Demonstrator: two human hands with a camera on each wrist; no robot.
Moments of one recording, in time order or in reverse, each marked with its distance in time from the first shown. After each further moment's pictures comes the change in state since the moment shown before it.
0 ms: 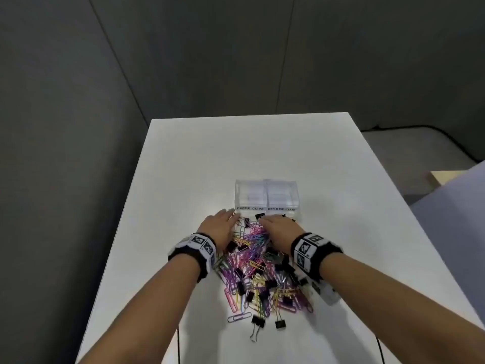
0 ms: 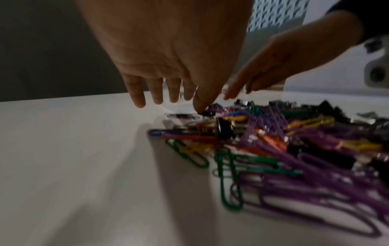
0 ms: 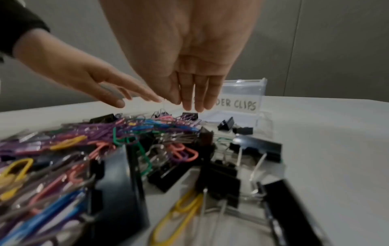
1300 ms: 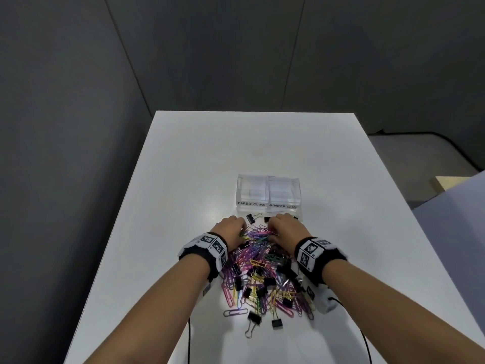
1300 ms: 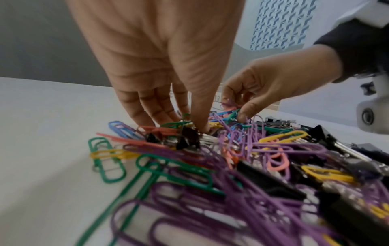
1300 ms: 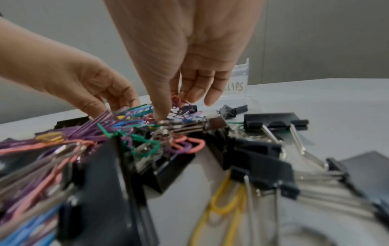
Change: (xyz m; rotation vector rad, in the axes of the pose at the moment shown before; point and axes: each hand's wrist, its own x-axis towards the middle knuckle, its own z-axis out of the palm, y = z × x) left_hand 0.006 0.026 0.016 -0.335 -0.046 -0.105; right_hand 0.001 0.012 0.018 0.108 0.070 0.092
